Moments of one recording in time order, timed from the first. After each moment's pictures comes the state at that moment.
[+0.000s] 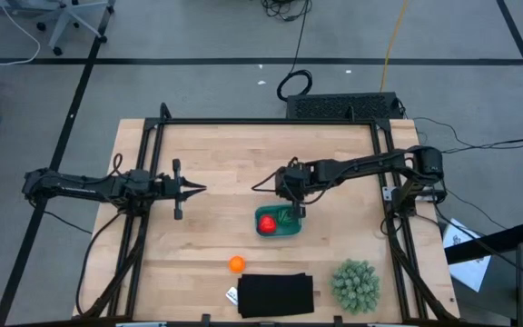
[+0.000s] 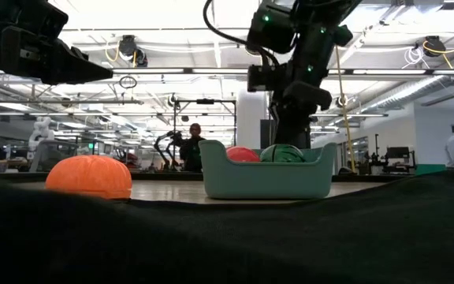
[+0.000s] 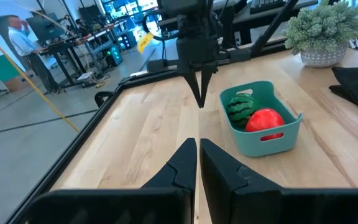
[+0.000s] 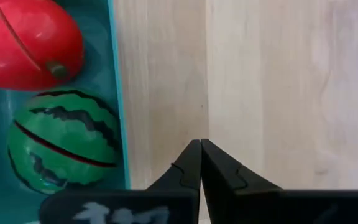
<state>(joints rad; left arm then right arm) -0.04 0.38 0.14 0.09 -0.14 0.26 -0.06 1.74 1.14 -0.58 0.07 -0.06</state>
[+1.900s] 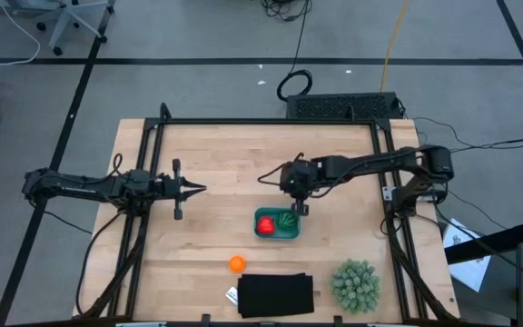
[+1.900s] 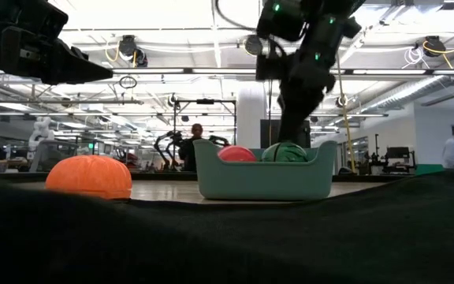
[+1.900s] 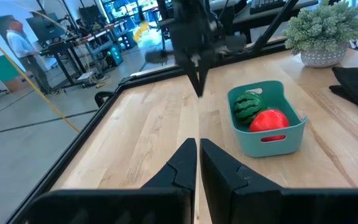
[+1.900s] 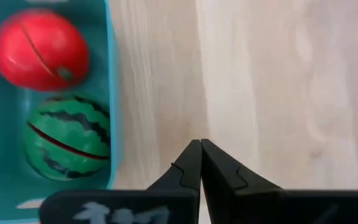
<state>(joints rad) -0.04 0.38 0.14 0.09 -0.14 0.26 -0.07 1.65 1.11 -0.60 0.04 0.00</state>
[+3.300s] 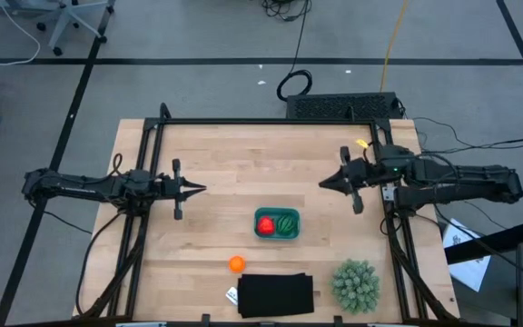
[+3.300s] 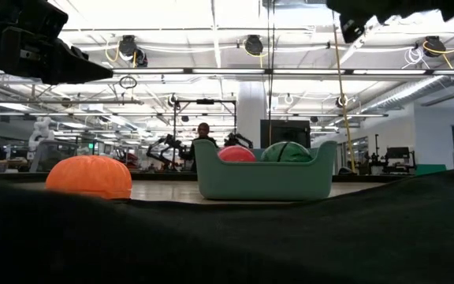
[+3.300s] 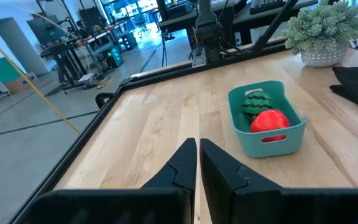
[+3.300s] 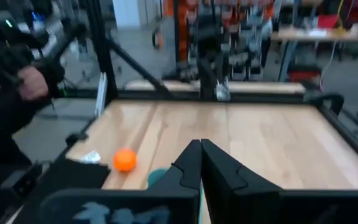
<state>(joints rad) -0.04 0.38 0.14 0.09 -0.14 0.27 -0.10 0.71 0.60 -0.05 -0.24 0.01</state>
